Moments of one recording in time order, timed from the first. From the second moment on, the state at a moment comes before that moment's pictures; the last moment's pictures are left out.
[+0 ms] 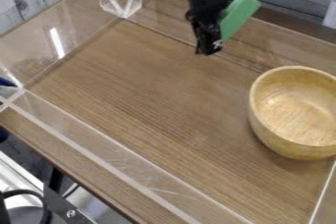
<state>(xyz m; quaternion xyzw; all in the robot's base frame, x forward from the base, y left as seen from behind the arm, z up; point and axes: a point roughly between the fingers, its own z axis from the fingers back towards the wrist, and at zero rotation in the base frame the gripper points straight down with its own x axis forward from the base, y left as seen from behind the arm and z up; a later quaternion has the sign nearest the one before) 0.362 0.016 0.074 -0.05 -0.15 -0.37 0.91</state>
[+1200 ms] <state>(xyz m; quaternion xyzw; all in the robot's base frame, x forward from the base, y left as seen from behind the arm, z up) 0.338 -0.123 0.049 -0.08 -0.14 -0.58 0.80</state>
